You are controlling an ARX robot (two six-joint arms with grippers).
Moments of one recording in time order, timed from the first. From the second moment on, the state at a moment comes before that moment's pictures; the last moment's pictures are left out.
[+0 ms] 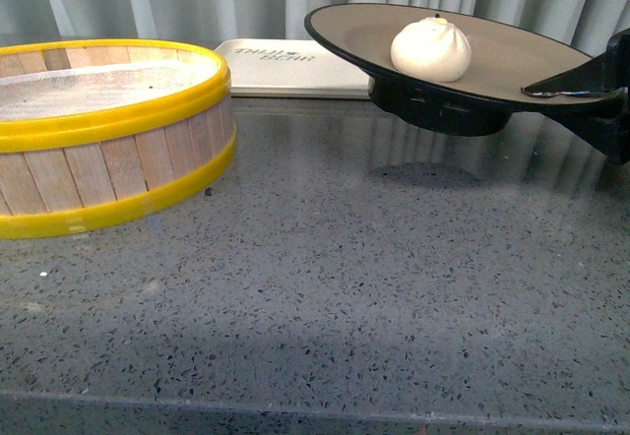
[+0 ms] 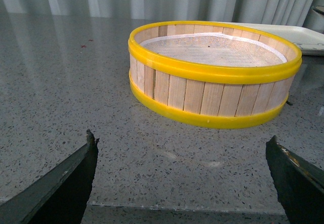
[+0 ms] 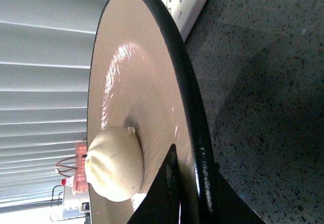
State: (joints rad) left arm 0.00 0.00 0.03 0.00 0.00 0.00; right arm 0.06 1.59 0.80 0.53 -0.45 1.26
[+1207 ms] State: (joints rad) left arm 0.00 0.00 0.03 0.00 0.00 0.00; right arm 0.01 2.20 1.90 -0.04 -0.47 1.16
